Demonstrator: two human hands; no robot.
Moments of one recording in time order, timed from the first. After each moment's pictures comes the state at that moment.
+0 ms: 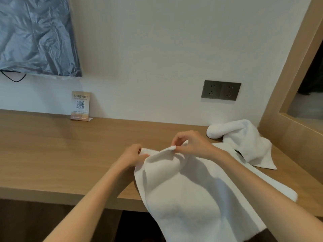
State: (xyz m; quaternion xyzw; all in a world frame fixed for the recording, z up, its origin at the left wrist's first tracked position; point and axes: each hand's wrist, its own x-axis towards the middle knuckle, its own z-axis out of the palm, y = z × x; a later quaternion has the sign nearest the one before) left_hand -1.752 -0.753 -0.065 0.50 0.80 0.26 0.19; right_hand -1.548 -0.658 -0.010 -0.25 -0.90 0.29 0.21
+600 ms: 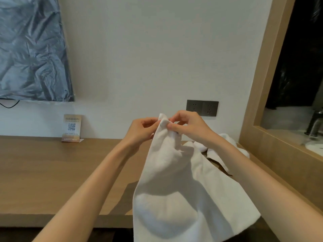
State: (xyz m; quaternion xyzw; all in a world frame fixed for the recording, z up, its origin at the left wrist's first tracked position) left_hand -1.673 -0.772 0.069 0.54 0.52 0.60 0.26; right_hand -1.518 -0.681 0.085 -0.24 -0.84 0.29 0.38
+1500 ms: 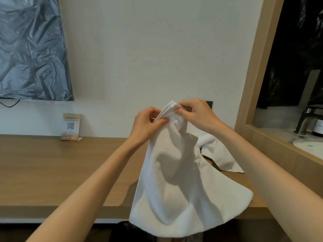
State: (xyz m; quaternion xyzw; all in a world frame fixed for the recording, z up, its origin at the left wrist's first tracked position) left_hand -1.648 -0.772 0.078 0.58 0.57 0.58 0.06; right_hand -1.487 -0.695 0.119 -0.25 -0.88 0.10 0.39
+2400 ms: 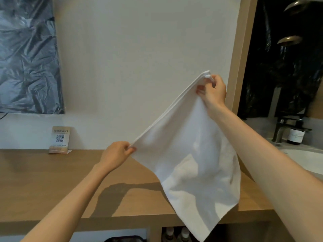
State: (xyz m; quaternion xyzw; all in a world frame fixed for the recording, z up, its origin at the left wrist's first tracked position) left_hand -1.705 -0.778 0.030 0.60 0.73 0.32 -0.08; right_hand -1.451 -0.671 0.197 -0.23 -0.56 0.34 0.72
